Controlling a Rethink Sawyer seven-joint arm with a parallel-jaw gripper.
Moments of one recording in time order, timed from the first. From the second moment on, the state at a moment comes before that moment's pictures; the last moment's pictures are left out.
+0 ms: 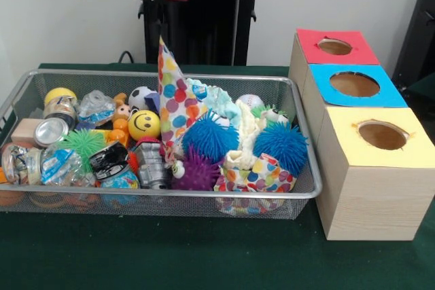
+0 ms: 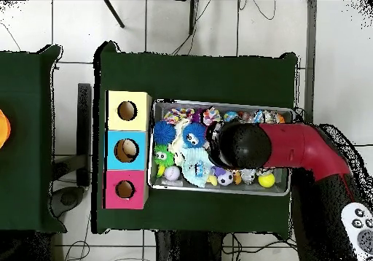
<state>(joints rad) -0.72 -0.90 0.53 1.72 -0.43 0.81 2.06</state>
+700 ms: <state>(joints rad) -0.54 -0.83 0.52 1.74 -0.43 0.75 2.06</state>
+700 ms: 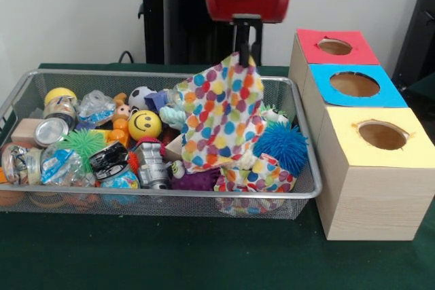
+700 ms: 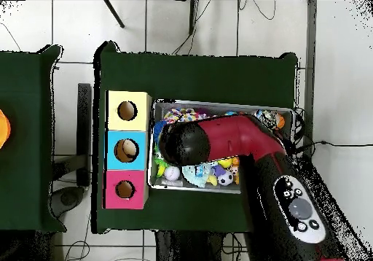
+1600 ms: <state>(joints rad) -0.49 -0.93 0.52 1.79 -0.29 0.75 2.06</state>
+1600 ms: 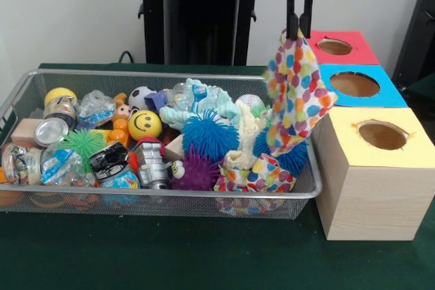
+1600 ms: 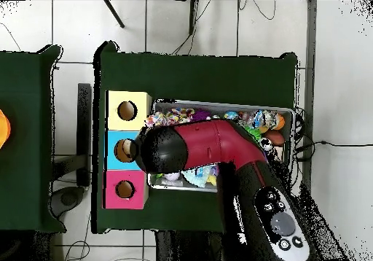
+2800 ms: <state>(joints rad) -0.32 -1.07 0.46 1.78 -0.13 0.93 2.06</state>
